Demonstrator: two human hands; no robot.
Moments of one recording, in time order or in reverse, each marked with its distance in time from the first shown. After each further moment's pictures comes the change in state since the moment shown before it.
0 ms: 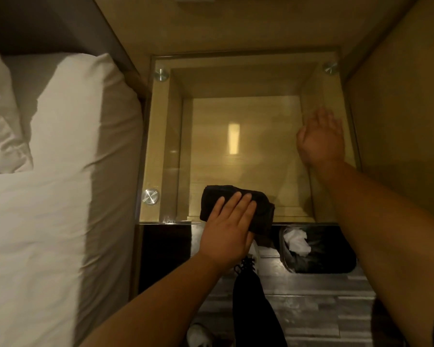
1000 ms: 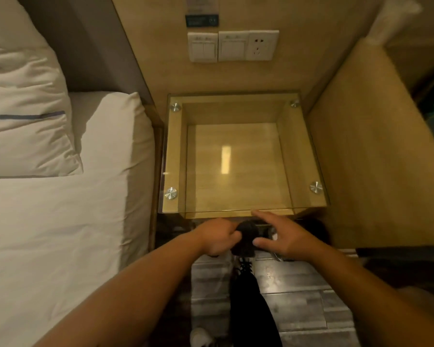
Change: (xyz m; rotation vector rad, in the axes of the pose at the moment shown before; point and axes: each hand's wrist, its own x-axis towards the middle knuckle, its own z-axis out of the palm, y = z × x) left_hand -0.077 -0.001 -0.115 -0.455 -0.482 0.047; right_hand -0.263 -0.059 -0.111 0.623 -0.641 -0.239
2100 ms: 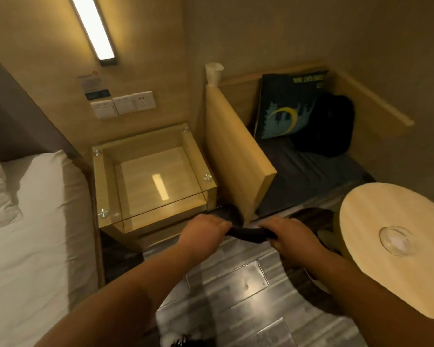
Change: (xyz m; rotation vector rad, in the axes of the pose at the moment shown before) left_hand -0.110 0.266 0.100 0.679 0.389 0.455; right_hand -0.366 0.033 -0.036 -0.437 0.481 0.170
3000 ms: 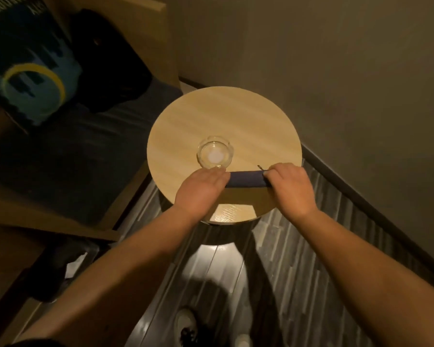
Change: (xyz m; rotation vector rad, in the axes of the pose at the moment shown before) left_hand 0.325 0.427 0.219 0.132 0.019 0.761; right_hand -0.279 0.459 0.110 -0.266 0.414 0.729
